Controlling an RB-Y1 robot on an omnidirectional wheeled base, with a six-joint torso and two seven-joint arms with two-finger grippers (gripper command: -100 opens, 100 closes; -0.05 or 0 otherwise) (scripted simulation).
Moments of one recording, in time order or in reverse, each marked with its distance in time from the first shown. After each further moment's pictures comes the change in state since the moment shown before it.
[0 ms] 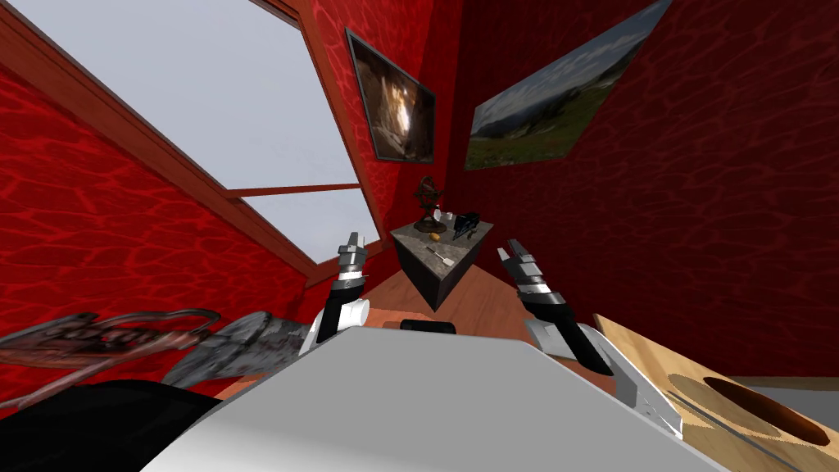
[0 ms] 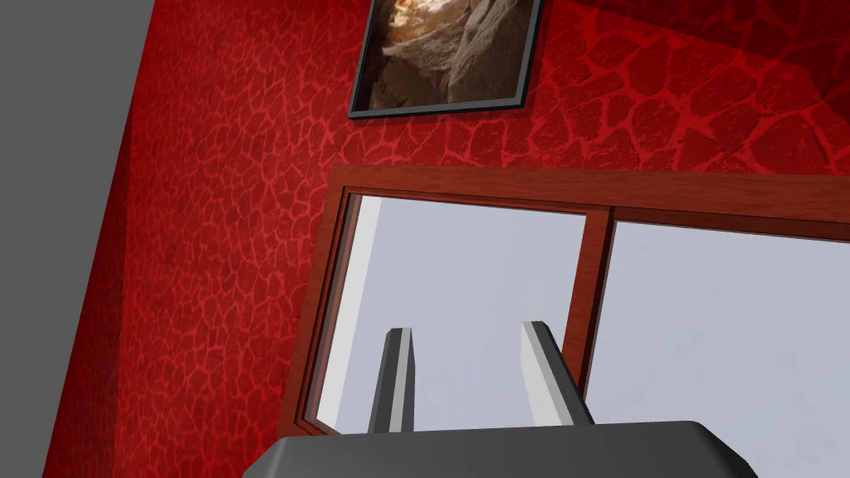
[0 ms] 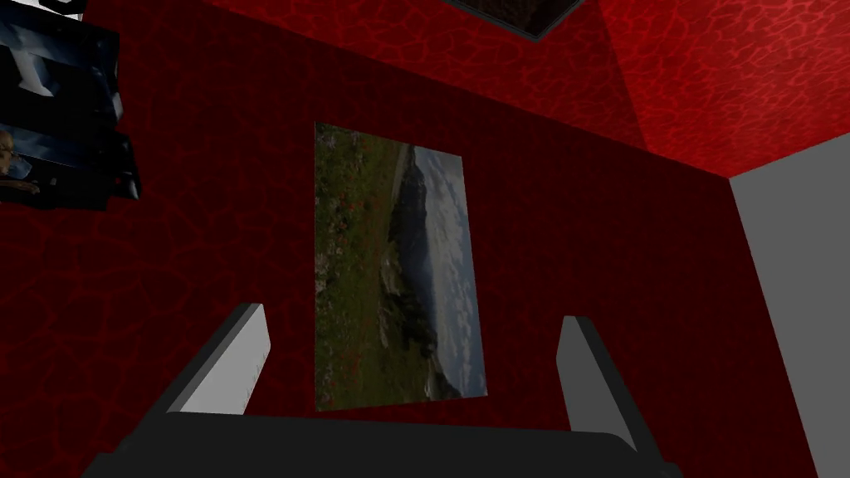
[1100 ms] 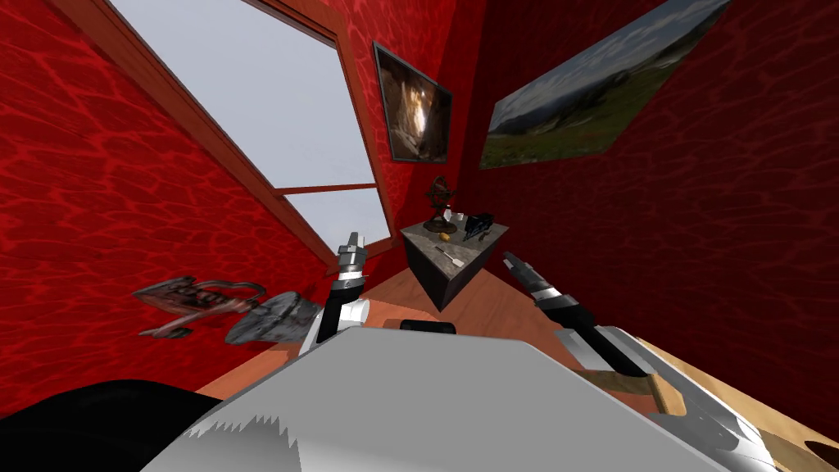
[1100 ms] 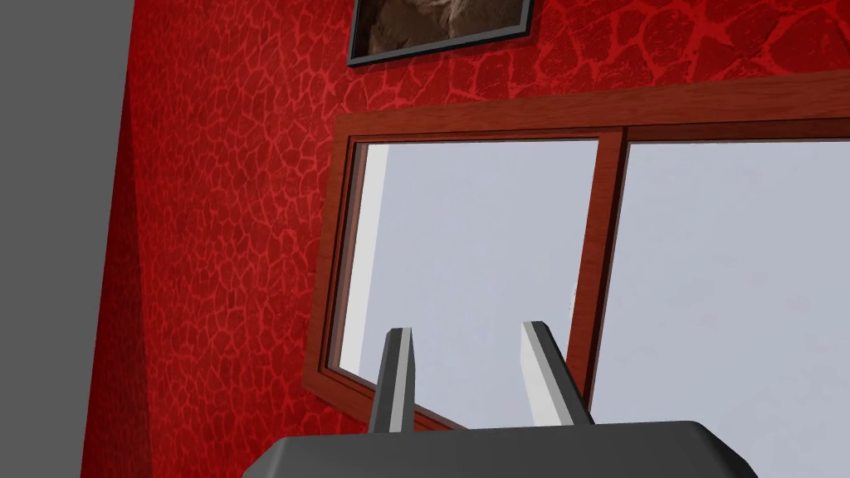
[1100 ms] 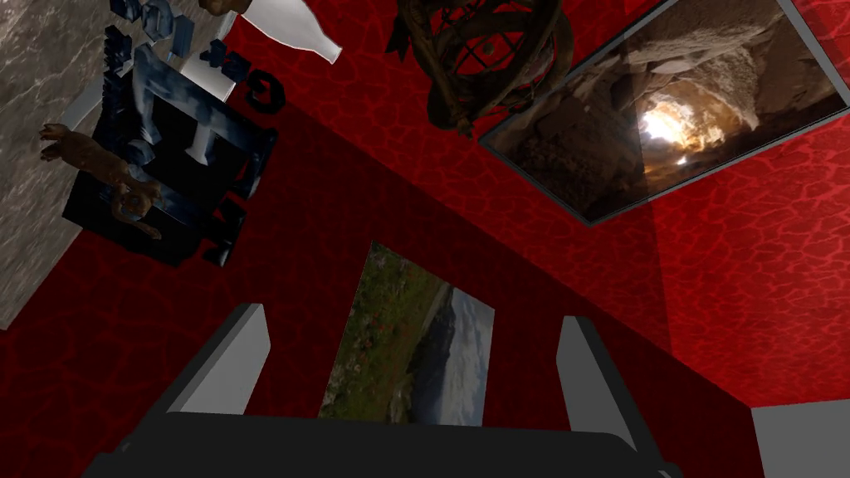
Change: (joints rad) left arm 0.000 0.000 0.000 0.000 0.000 0.000 0.000; right arm 0.027 -0.284 -0.021 0.223 0.079 -0.022 -0.004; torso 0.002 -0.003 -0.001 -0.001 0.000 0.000
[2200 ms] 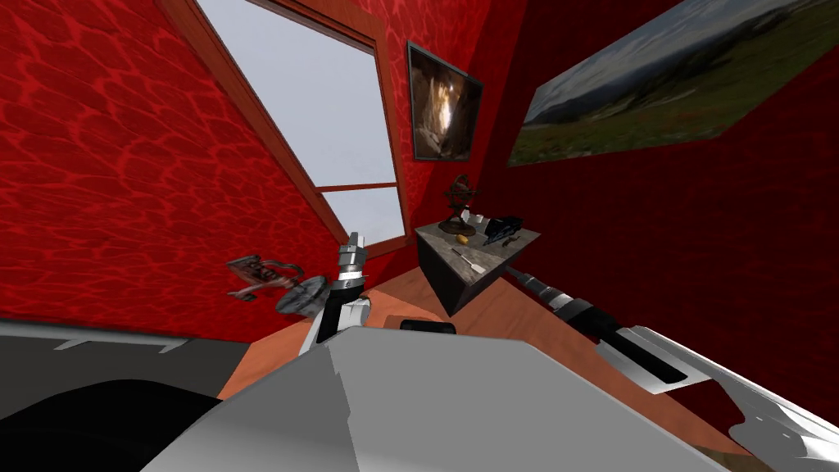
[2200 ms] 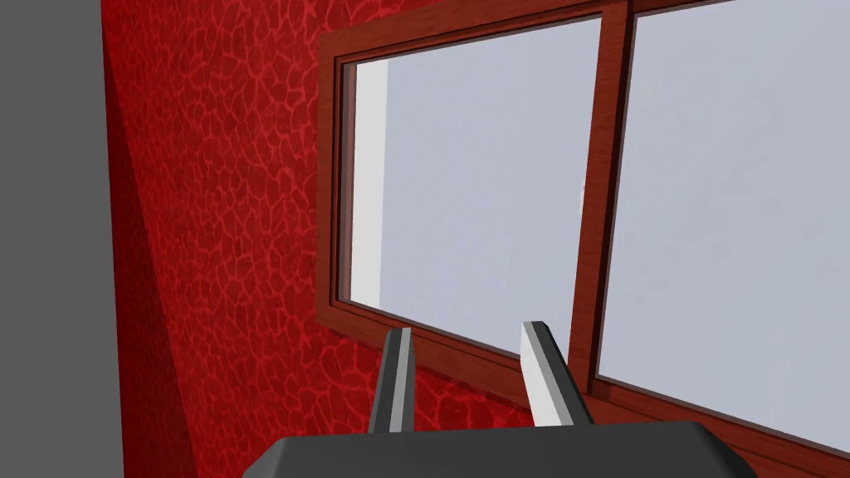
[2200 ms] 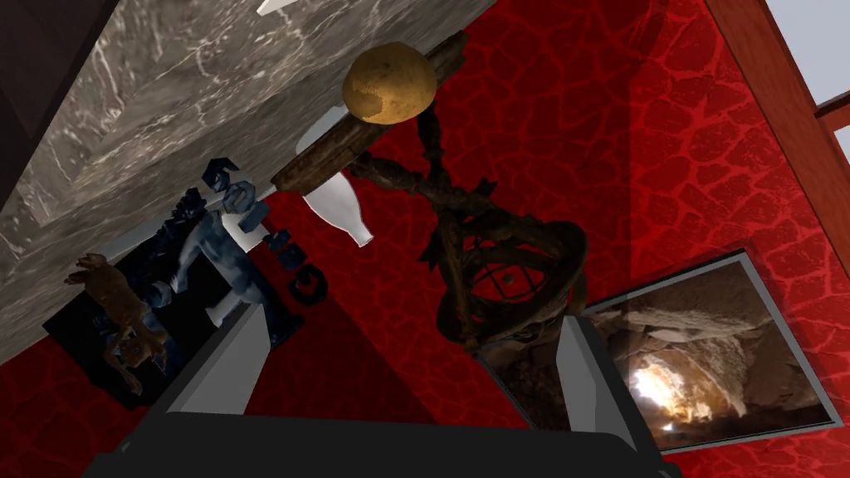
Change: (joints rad) left arm 0.000 0.000 0.000 0.000 0.000 0.000 0.000; right arm 0.017 -0.304 0.083 0.240 0.071 -0.039 0.018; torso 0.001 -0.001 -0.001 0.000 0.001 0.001
